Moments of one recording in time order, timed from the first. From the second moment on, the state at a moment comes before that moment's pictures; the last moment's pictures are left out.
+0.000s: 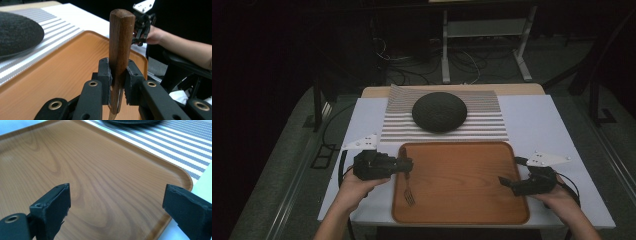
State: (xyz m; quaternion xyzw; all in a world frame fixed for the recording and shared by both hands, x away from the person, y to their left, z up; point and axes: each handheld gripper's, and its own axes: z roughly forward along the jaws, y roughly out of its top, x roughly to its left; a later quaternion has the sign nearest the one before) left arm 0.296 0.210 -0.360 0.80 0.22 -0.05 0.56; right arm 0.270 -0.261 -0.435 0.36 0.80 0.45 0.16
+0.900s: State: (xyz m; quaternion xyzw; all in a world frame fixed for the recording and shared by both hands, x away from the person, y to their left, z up) left arm 0.340 0.194 -0.390 0.82 0.25 0.00 0.51; right arm 0.271 -0.263 -0.434 0.36 0.80 0.46 0.16
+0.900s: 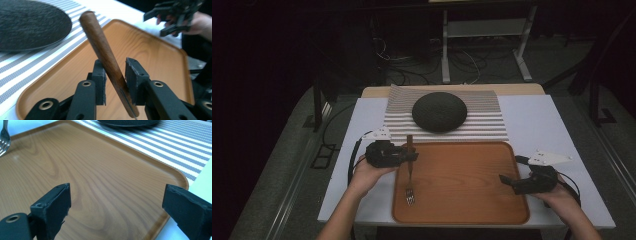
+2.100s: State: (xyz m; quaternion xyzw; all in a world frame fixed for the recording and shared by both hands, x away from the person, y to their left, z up) left arm 0.344 0.174 -0.444 0.85 0.30 -0.02 0.42; right arm 0.272 -0.259 -0.437 0.36 0.81 0.45 0.15
